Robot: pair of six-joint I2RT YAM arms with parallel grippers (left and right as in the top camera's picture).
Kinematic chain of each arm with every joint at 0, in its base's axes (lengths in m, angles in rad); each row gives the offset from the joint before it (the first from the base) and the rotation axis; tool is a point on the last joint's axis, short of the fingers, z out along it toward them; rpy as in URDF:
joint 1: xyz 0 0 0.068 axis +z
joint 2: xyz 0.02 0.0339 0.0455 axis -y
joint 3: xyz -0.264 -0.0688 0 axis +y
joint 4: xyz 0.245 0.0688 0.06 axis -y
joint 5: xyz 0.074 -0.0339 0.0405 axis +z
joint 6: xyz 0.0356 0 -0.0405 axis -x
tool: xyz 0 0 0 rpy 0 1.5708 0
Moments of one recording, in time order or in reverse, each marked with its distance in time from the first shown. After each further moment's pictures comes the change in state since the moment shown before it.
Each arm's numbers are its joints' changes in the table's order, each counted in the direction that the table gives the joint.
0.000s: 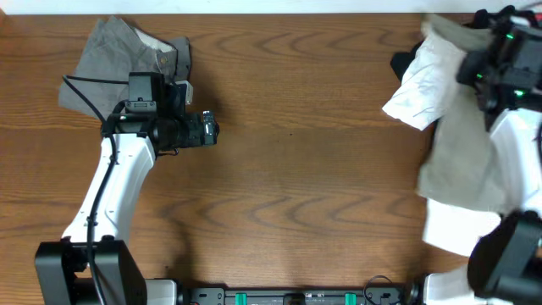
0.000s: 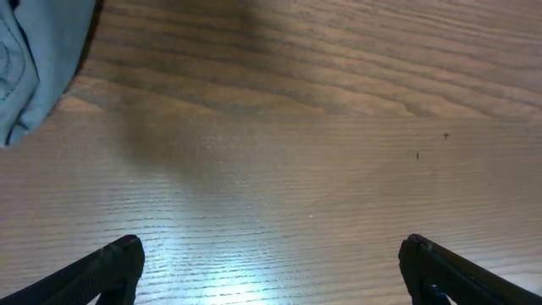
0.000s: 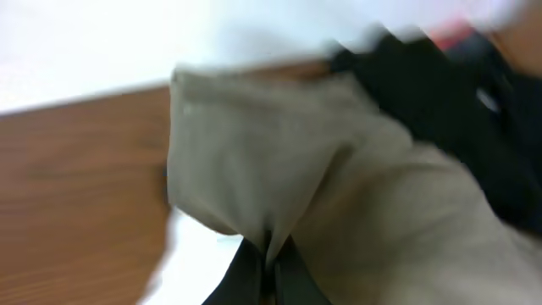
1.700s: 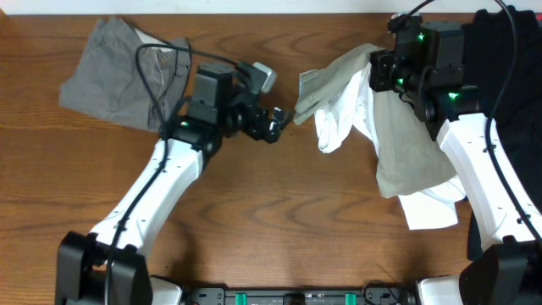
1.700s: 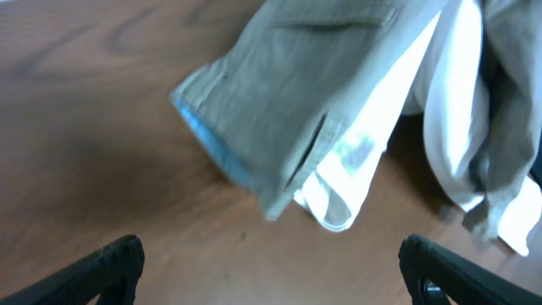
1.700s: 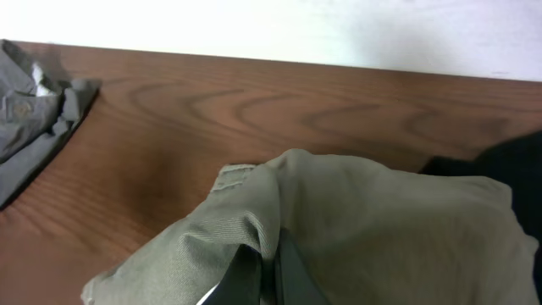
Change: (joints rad) left arm -0.347 -0.019 -0.001 0.448 -0.183 -0.121; right arm 0.338 0.062 -0.013 -0.113 0.200 -0.056
